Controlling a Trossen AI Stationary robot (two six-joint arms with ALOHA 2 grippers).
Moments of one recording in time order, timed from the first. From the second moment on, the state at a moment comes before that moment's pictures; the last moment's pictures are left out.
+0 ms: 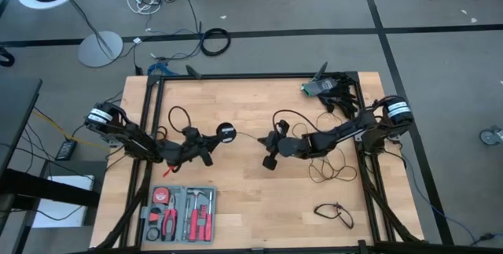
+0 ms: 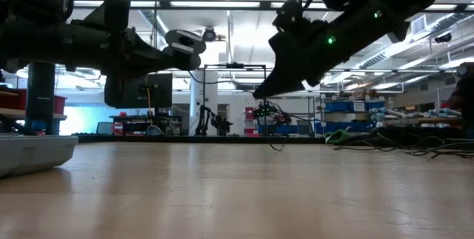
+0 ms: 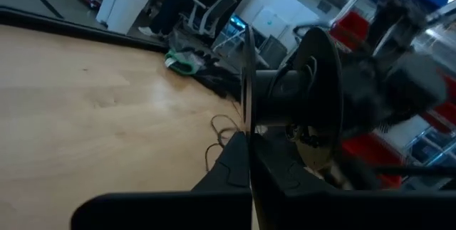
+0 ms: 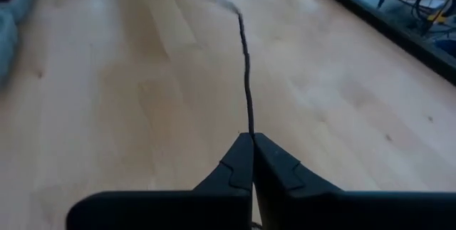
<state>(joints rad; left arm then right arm) -0.32 1.55 0.16 1.41 -0.77 -0.67 0.17 1.68 0.77 0.38 0.55 0.21</state>
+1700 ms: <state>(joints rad) -0.22 1.55 0.68 0.64 -0.73 -0.50 0.22 1.62 0.98 0.00 0.40 0.39</state>
